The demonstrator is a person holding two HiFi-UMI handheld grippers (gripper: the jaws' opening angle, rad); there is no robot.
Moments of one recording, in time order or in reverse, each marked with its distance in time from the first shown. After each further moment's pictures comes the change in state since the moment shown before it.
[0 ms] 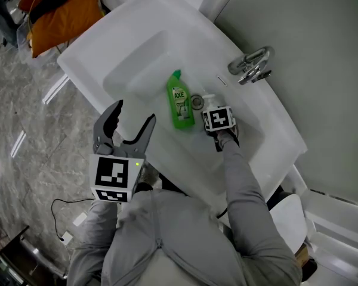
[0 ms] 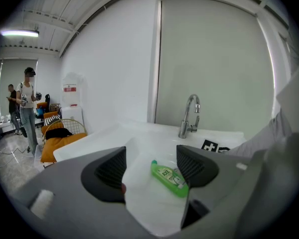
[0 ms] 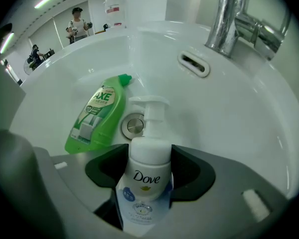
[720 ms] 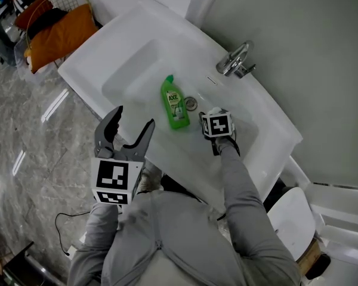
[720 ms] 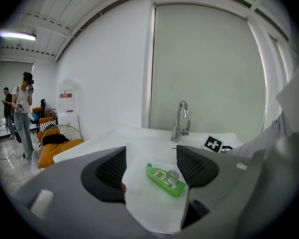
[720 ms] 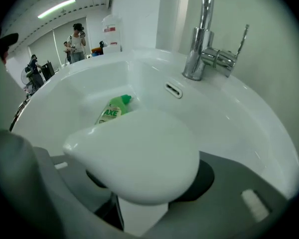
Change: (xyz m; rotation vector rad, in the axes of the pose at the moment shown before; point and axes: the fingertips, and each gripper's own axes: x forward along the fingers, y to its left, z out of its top) left arm -0.030 -0.020 0.012 0.034 -0.051 -0.046; right arm -0.056 -0.001 0.001 0.082 -0.175 -0.050
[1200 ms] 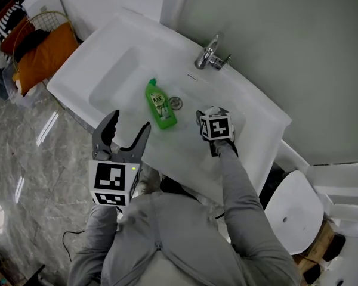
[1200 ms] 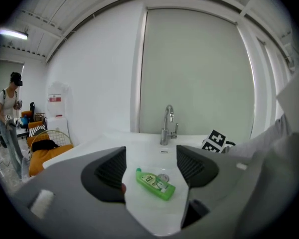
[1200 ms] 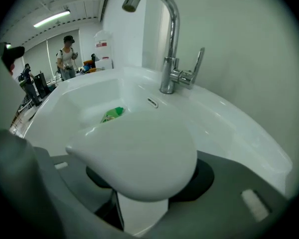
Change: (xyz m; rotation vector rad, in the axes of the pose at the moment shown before) left arm -0.007 -0.033 0.002 0.050 -0.006 -0.100; right arm -0.061 -0.026 -0.011 0.099 -0.120 -0.071
